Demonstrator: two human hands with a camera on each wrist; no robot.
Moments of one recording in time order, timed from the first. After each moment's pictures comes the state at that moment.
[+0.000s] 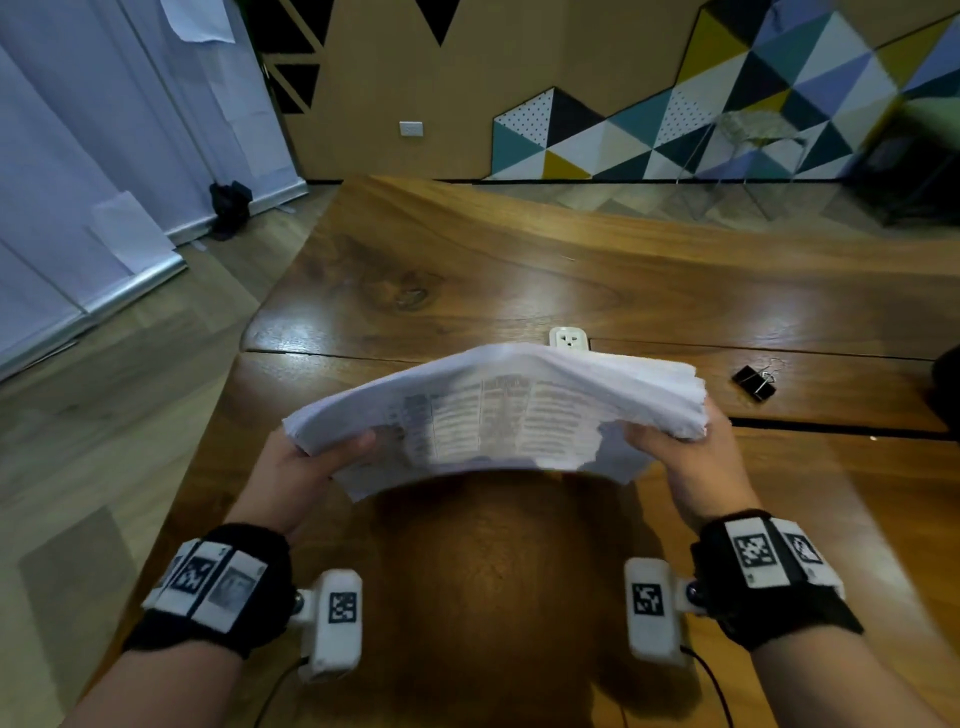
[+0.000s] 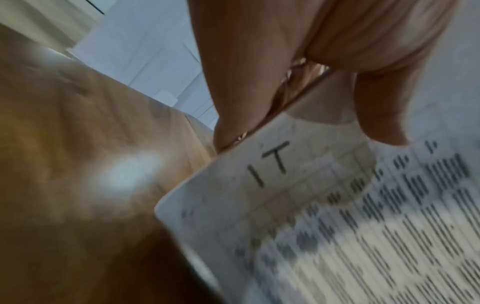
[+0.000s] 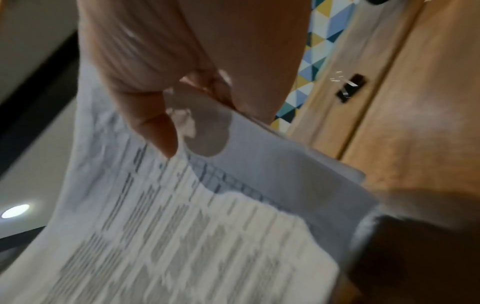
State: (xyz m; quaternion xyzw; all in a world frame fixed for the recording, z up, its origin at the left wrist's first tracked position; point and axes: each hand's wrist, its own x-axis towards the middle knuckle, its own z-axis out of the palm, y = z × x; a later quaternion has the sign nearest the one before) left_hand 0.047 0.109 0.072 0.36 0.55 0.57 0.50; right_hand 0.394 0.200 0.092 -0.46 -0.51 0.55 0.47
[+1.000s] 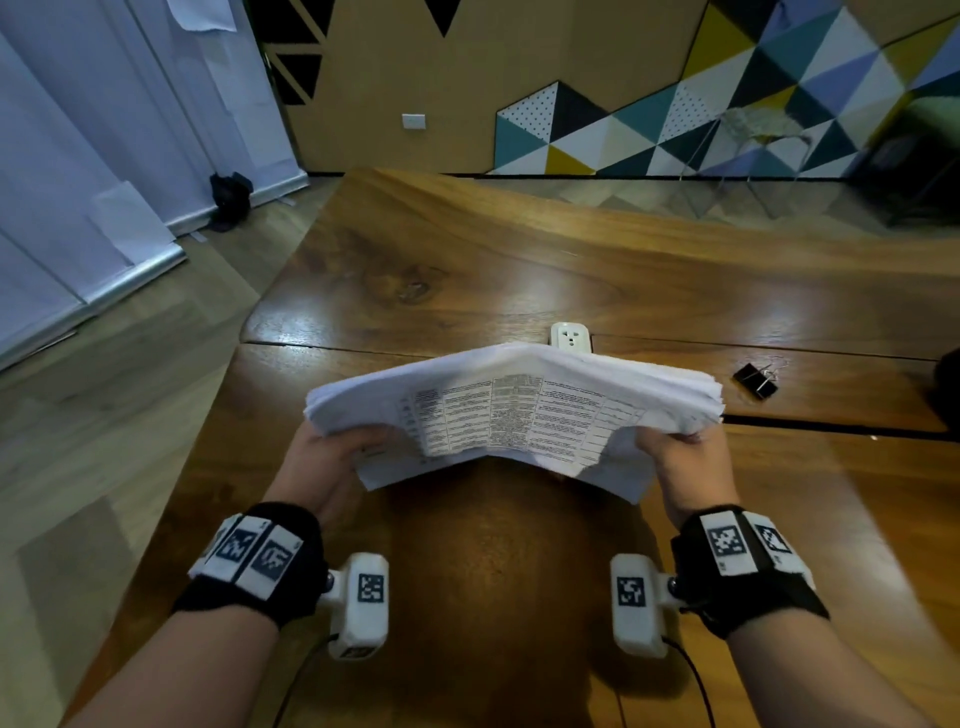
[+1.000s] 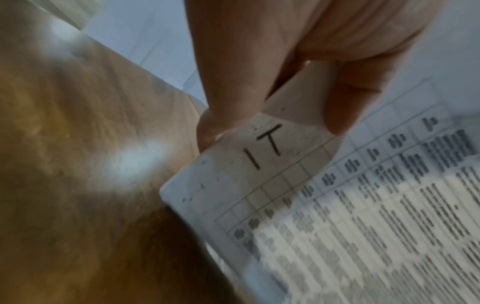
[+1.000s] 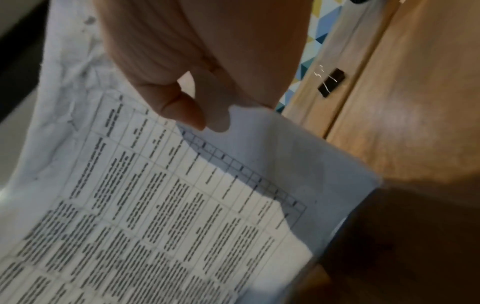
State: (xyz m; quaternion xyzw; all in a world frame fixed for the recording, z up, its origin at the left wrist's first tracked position) left_hand 0.071 0.122 0.074 0.29 0.53 0.60 0.52; right_hand 0.388 0.203 0.072 -0.54 -0.48 0.50 0.48
